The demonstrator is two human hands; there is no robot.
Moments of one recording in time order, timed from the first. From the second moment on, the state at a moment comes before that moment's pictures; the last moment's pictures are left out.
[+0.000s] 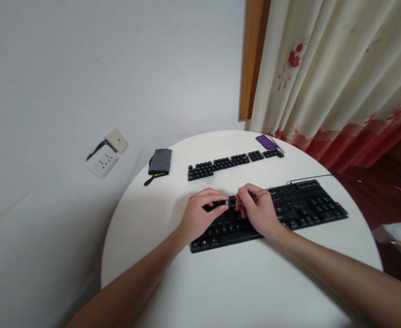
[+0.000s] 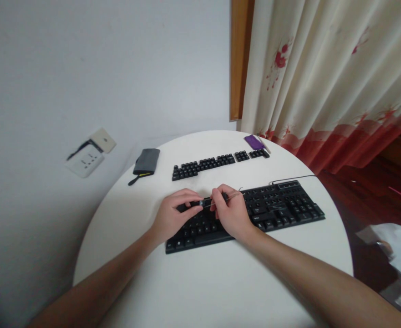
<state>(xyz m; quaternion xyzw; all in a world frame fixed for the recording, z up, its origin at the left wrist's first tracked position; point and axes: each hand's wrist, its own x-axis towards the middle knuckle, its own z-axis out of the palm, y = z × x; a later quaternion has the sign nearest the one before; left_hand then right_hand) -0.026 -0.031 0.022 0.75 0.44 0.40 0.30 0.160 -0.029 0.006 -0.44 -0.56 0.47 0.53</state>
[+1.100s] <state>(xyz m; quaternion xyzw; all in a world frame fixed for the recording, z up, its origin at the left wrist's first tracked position) -0.031 -0.028 0.023 0.75 0.43 0.45 0.24 0.170 -0.027 0.010 -0.35 -0.79 0.26 0.43</state>
